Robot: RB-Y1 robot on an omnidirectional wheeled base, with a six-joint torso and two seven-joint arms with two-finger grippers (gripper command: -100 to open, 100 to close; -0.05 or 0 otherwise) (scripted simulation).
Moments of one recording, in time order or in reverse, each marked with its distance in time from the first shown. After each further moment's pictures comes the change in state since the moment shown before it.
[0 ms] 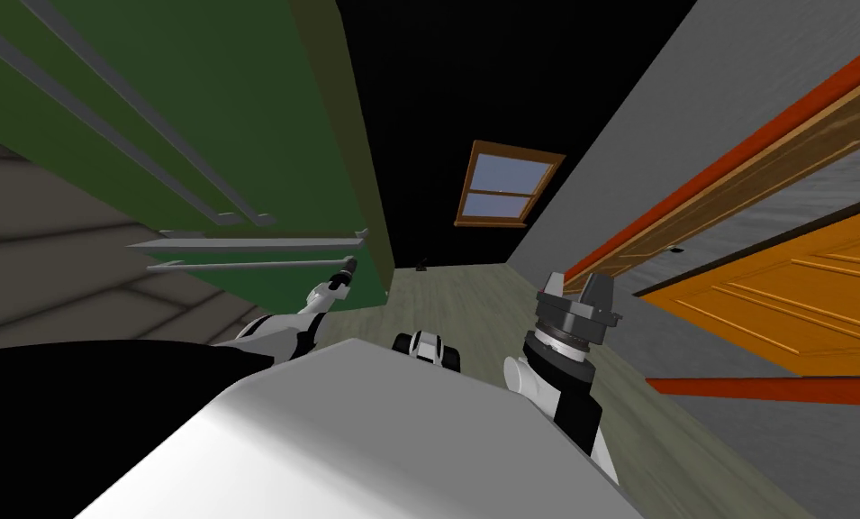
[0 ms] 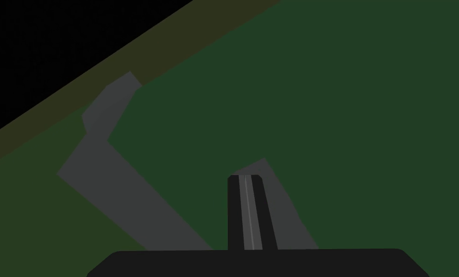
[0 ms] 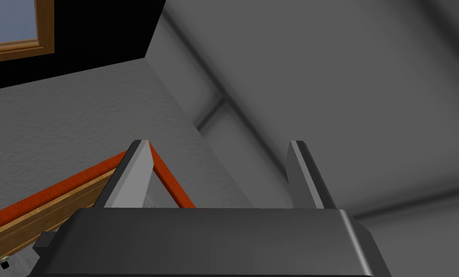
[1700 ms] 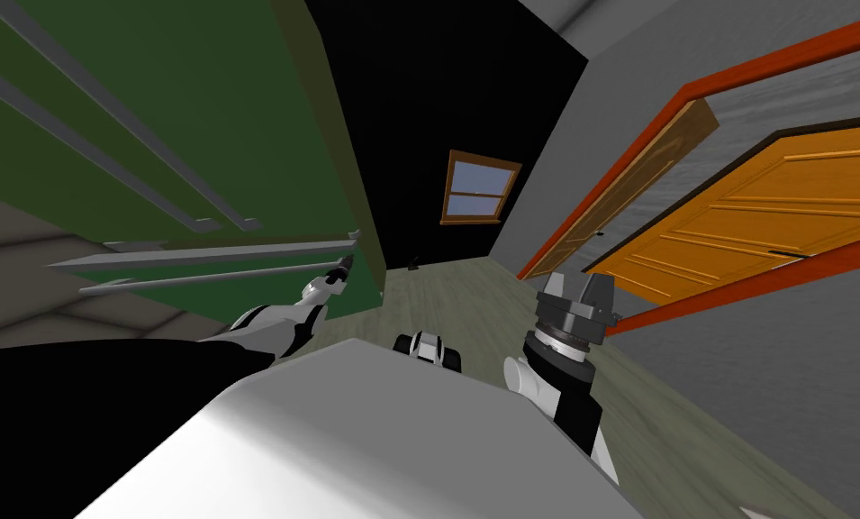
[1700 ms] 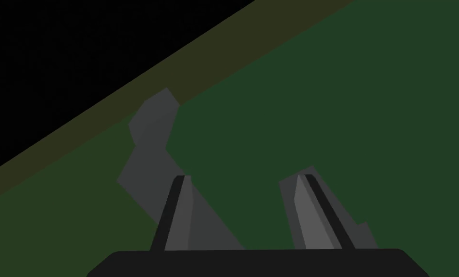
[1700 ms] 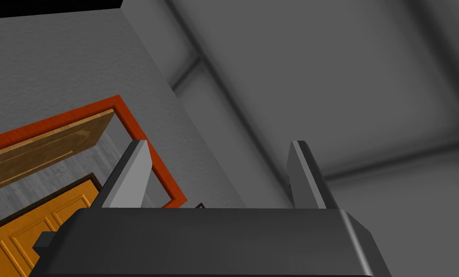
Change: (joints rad) left arm -0.061 0.079 -0.040 0.078 -0.018 0.072 0.063; right arm 0.000 0.000 0.000 0.000 0.000 0.000 0.000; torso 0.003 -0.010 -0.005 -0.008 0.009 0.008
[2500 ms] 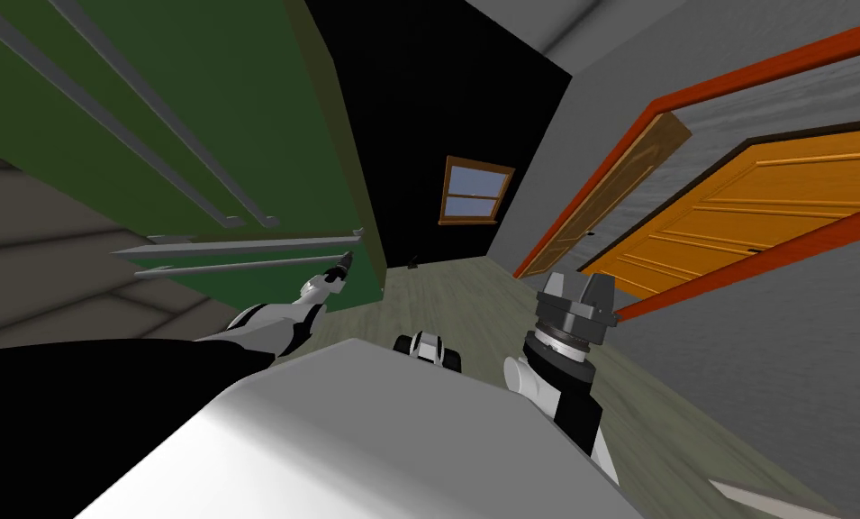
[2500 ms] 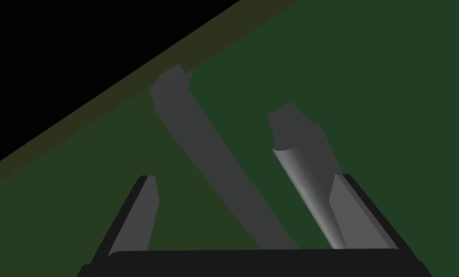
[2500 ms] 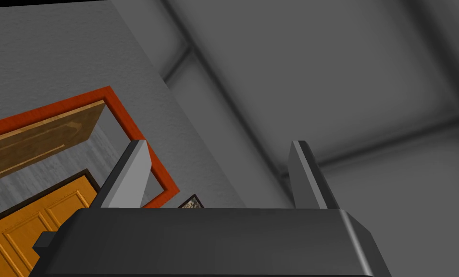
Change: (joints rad) left arm -0.006 0.018 -0.012 -0.003 -0.006 0.028 0.013; right arm 0.000 0.000 0.000 0.000 0.000 0.000 0.000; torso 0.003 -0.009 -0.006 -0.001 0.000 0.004
